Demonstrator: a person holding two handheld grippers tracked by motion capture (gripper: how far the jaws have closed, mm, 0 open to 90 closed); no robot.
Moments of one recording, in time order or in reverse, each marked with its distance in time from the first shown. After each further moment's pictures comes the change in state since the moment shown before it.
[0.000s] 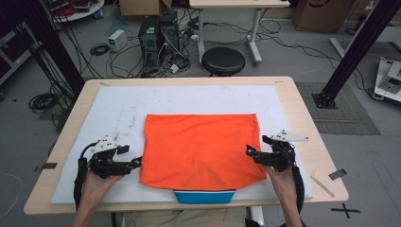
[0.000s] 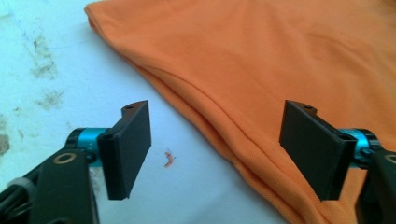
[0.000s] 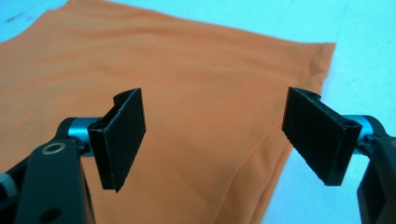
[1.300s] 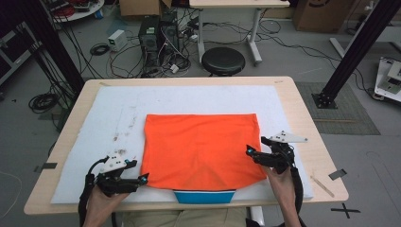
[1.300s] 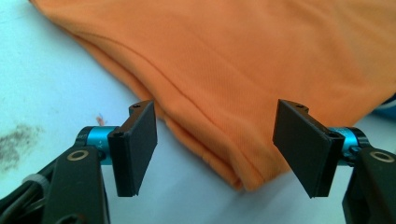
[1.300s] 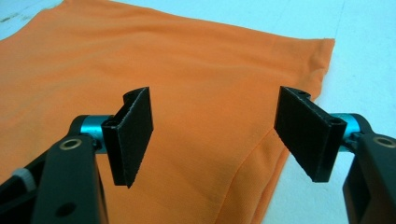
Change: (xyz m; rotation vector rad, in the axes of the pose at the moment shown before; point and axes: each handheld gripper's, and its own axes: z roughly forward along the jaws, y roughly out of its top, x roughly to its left) left arm -0.044 -0.029 -0.001 0.036 -0.015 0.082; right arm 0.001 -0.004 0.001 -0.006 -0.013 0.008
